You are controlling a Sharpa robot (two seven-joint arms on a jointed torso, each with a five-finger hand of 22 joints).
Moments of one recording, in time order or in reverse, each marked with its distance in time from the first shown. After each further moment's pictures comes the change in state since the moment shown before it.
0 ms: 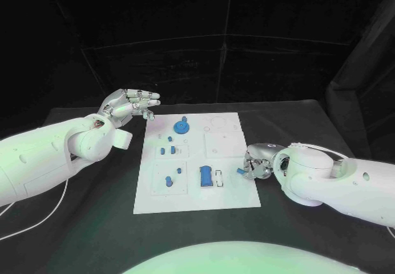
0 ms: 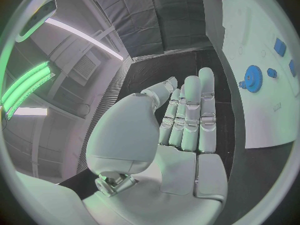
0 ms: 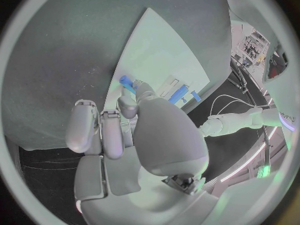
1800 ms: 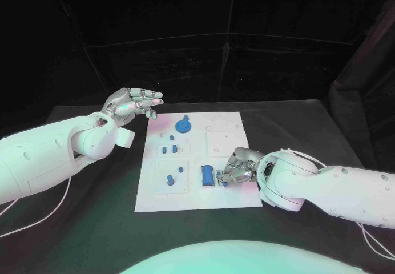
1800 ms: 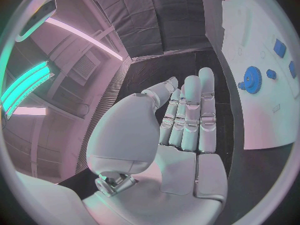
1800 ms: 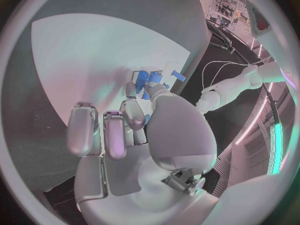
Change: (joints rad) left arm 0.000 0.001 -0.001 0.001 0.000 0.002 -0.006; left_hand 0.005 0.005 0.002 -0.006 0.000 -0.004 0.004 0.000 0.000 -0.003 0.004 0.004 0.000 0.000 0.000 0.000 -0.002 0.000 0.000 0.000 0.000 0.000; right arm -0.011 0.119 -0.010 -0.014 0.323 -0.210 -0.004; right_hand -0.292 -0.114 0.079 0.073 0.107 0.102 -0.045 0.023 0.048 0.079 -0.029 0.119 0.095 -0.004 -0.018 0.028 0.000 -0.016 0.020 -0.013 0.020 0.055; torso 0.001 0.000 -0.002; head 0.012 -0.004
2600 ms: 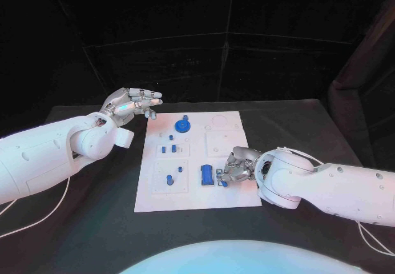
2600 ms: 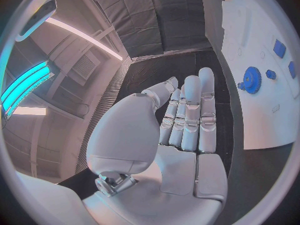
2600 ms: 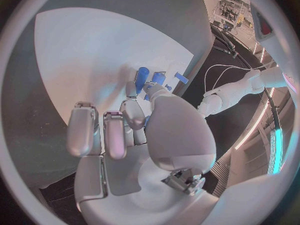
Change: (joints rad) left arm 0.000 -0.001 0.000 0.001 0.000 0.002 -0.003; left_hand 0.000 0.000 0.000 0.000 0.000 0.000 0.000 0.000 0.000 0.000 0.000 0.000 0.000 0.000 0.000 0.000 0.000 0.000 0.000 0.000 0.000 0.000; right arm 0.002 0.014 0.001 -0.016 -0.037 0.029 -0.019; right_hand 0.042 0.032 0.014 -0.033 -0.009 0.007 -0.006 0.008 0.014 0.003 -0.003 -0.007 -0.007 0.000 -0.007 0.004 0.000 0.000 0.004 -0.004 0.000 0.001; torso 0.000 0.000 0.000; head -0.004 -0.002
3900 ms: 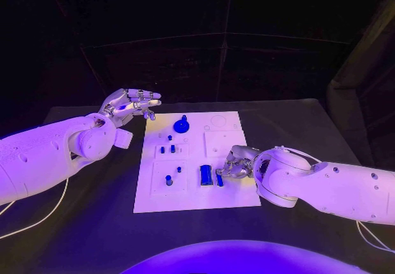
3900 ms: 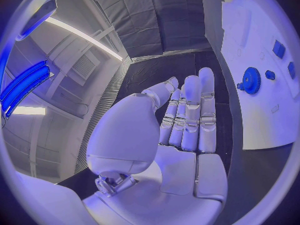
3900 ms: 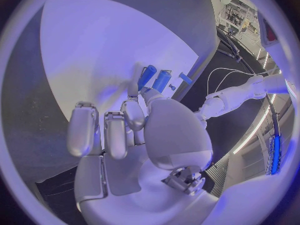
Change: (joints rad) left arm 0.000 0.000 0.000 -0.001 0.000 0.004 -0.006; left_hand 0.000 0.000 0.003 -0.003 0.000 0.000 0.000 0.000 0.000 0.000 0.000 0.000 0.000 0.000 0.000 0.000 -0.001 0.000 0.000 0.000 0.000 0.000; right arm -0.001 0.011 -0.001 -0.018 -0.055 -0.003 -0.011; right_hand -0.035 0.044 -0.015 0.025 -0.123 0.021 -0.015 0.015 0.038 0.011 -0.011 0.007 0.017 0.000 -0.008 0.004 0.000 0.000 0.000 -0.007 0.000 0.006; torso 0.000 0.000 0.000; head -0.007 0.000
